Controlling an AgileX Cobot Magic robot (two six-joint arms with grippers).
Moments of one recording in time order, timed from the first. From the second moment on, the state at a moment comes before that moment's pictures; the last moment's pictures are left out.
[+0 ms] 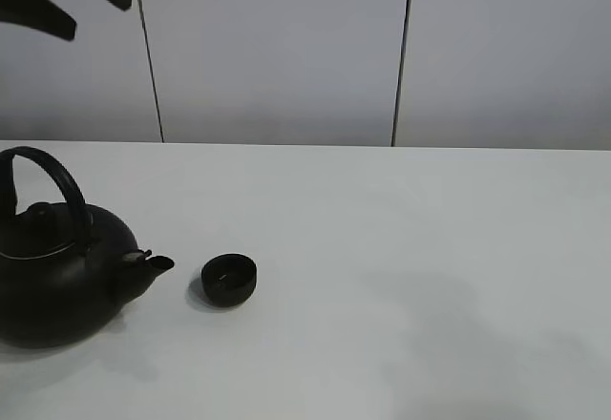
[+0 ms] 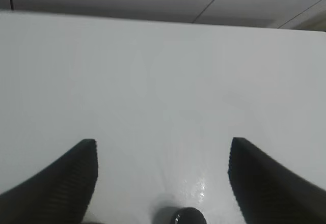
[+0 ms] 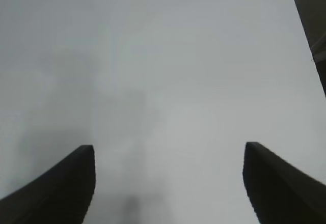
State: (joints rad) left arm -0.10 1.66 -1.36 -0.70 0.72 0.44; right arm -0.08 0.11 -0.47 0.02 1.08 -0.08
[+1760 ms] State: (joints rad) left arm -0.09 0.78 -0.40 0.01 -0.03 0.02; right arm -0.08 0.11 -0.47 0.02 1.08 -0.08
